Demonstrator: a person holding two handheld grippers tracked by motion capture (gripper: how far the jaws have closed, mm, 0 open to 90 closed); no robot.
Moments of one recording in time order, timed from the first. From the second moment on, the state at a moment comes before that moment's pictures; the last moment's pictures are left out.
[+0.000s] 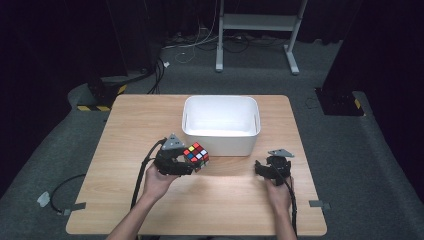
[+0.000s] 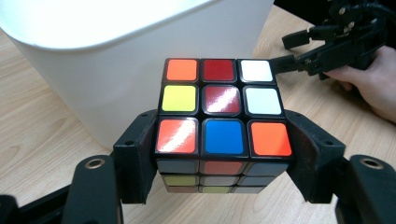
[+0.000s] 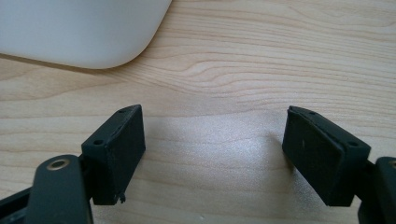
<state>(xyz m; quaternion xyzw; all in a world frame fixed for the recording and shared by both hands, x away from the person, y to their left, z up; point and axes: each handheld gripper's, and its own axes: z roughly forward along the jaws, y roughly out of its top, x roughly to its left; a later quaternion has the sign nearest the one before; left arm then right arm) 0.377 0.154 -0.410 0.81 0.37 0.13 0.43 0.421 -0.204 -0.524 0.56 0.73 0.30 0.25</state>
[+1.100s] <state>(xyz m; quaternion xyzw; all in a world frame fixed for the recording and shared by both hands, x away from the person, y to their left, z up) 0.395 0.159 -0.367 0.81 0.36 0.11 0.46 0.421 -0.204 -0.524 0.56 0.73 0.30 0.25</state>
